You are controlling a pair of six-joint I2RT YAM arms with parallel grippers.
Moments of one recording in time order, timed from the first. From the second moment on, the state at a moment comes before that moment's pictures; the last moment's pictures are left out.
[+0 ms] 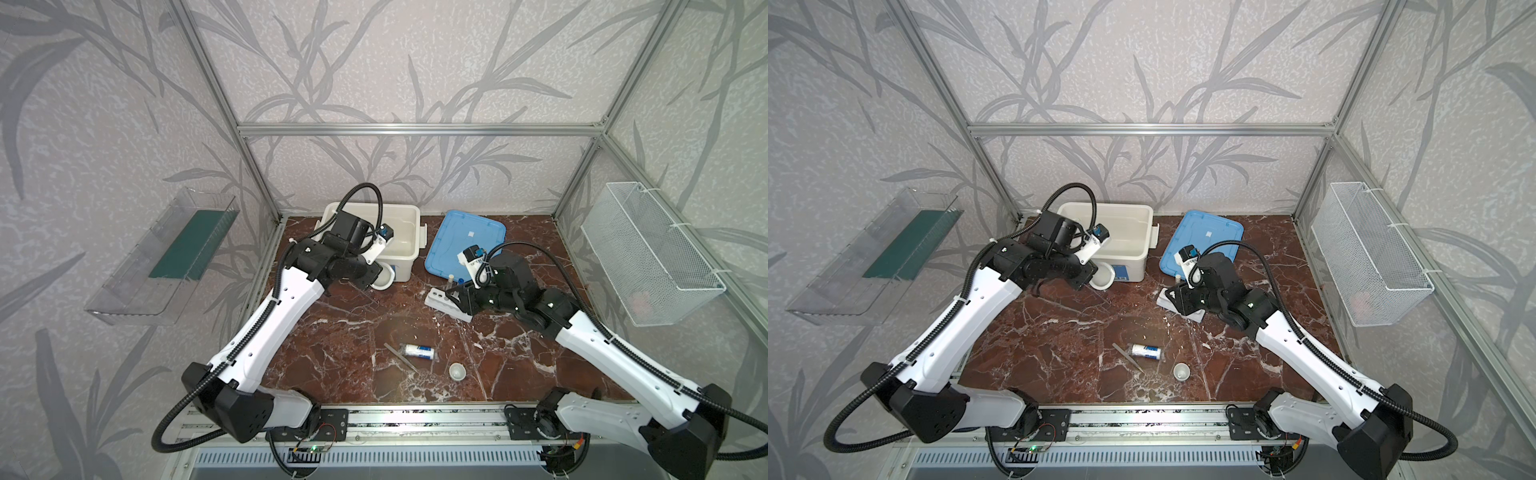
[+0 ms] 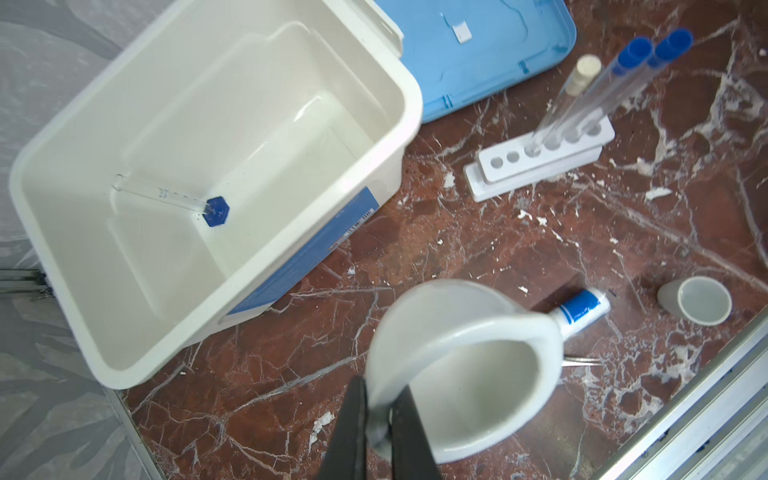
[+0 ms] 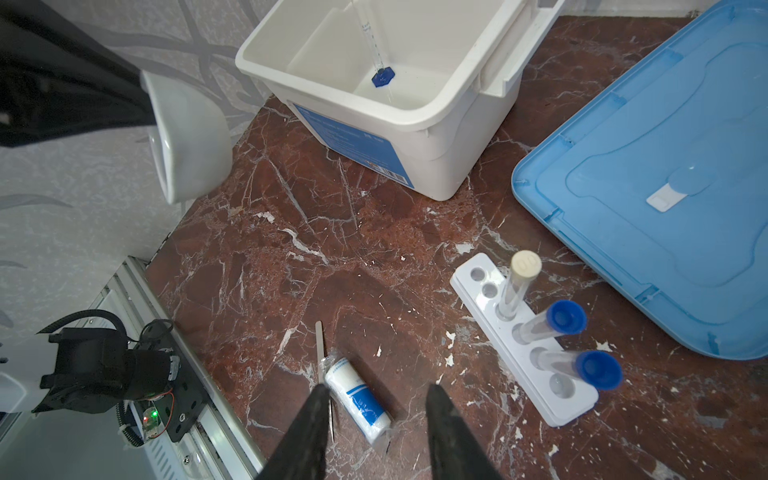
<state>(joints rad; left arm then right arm) -0.45 1.40 1.59 -1.11 0.03 0.27 0.65 1.12 1.03 -0.53 -0.22 0.32</state>
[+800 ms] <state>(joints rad) -0.24 2.12 2.33 -1.24 -0.07 -0.21 0.63 1.11 1.02 -0.49 -0.22 0.35</state>
